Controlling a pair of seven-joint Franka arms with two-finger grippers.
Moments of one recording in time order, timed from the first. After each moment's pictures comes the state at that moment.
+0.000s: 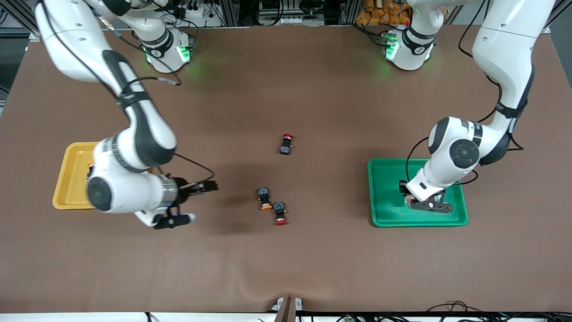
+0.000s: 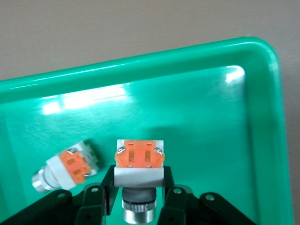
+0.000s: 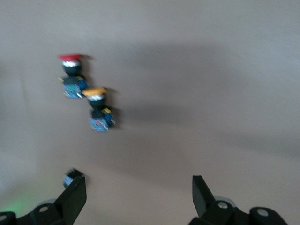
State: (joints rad) left arm 0.11 0.53 -0.27 -1.93 0.26 2.49 -0.15; right arm 0.13 0.71 0.27 -1.31 0.22 1.91 0.12
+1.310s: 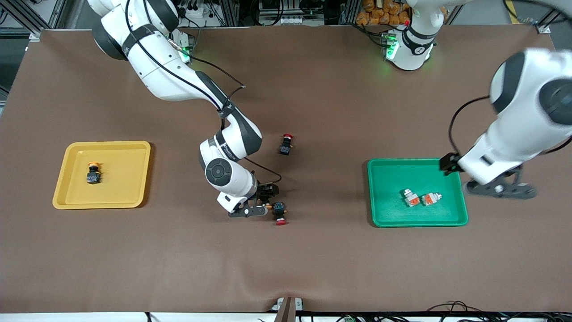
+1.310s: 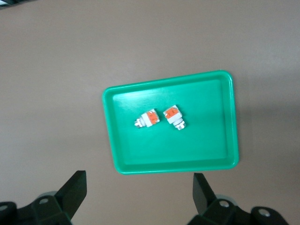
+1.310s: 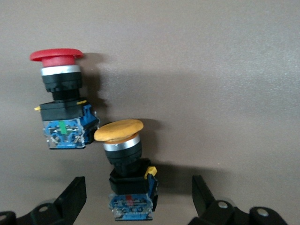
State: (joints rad) left arm 0.11 0.27 -0.35 -1.45 0.25 1.71 -0.12; right arm 0.43 0.92 0.16 -1.33 0.11 2.31 0.40
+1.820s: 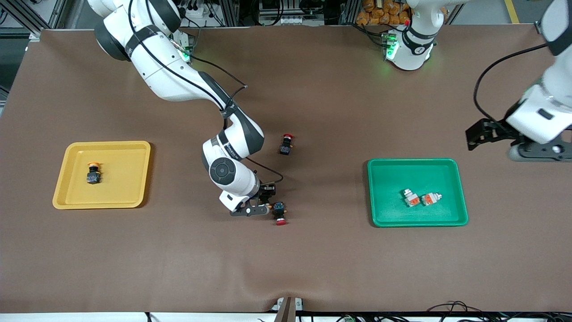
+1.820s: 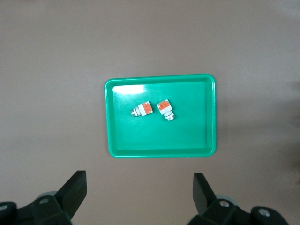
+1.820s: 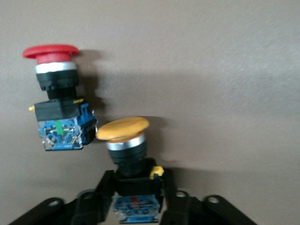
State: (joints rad) left arm 0.18 0.15 -0.34 -1.44 0.11 1.64 -0.12; right arm 0.44 0.93 0.15 -1.31 0.09 2.29 0.44
